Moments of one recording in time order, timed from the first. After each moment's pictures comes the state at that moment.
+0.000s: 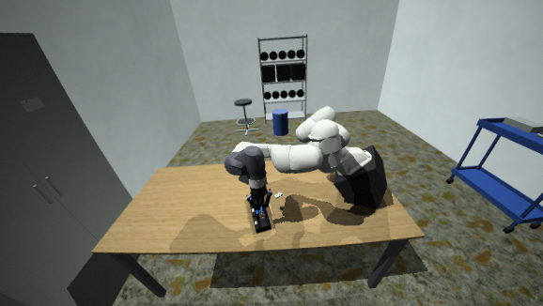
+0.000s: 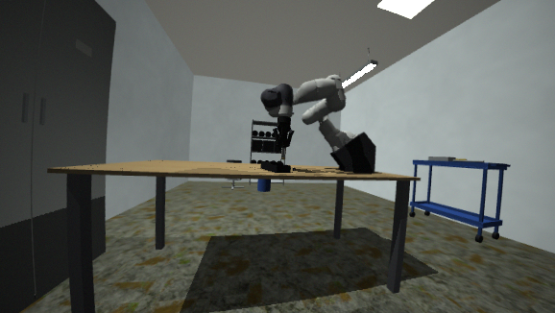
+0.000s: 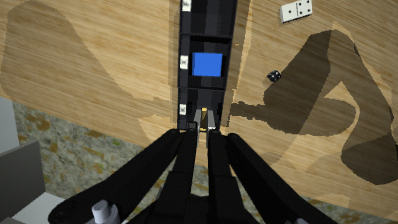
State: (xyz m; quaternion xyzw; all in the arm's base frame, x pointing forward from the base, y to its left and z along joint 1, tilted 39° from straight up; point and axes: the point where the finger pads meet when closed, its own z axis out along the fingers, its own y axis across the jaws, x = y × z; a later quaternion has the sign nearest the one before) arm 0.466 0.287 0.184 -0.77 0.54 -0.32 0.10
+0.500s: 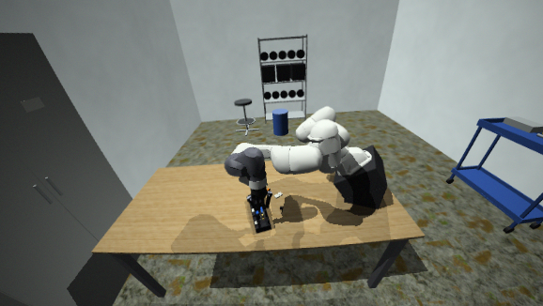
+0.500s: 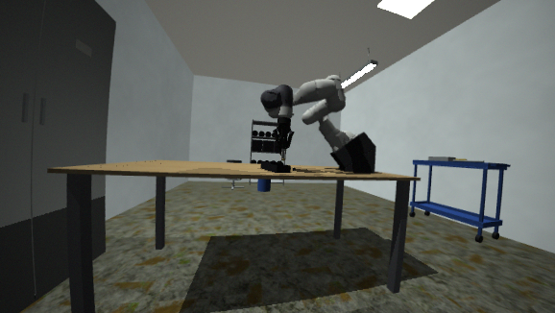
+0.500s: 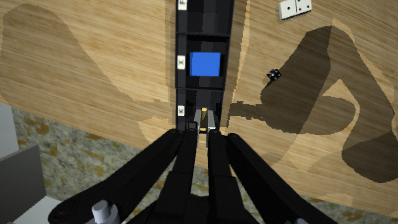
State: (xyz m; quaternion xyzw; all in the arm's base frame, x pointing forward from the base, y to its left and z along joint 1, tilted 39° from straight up) arm 0.468 0.285 0.179 -0.77 0.55 -0.32 0.10
